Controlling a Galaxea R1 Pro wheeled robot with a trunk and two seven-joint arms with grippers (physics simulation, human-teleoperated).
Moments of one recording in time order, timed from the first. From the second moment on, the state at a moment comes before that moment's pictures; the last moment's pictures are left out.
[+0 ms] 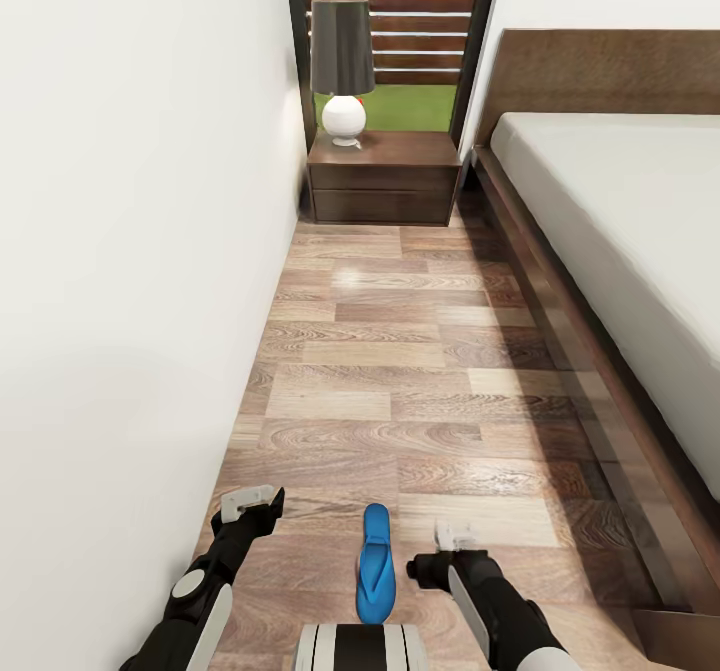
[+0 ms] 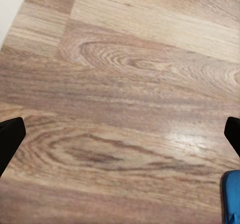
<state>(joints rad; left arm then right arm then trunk) -0.25 -0.08 0.02 -1.10 0.16 0.06 0.00 -0.48 0.13 0.03 -0.66 0.00 0.52 -0.01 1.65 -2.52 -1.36</state>
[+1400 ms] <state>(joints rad) -0.25 -0.08 0.02 -1.10 0.16 0.06 0.00 -0.48 0.12 0.25 -0.75 -0.29 0.51 0.24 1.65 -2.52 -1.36</state>
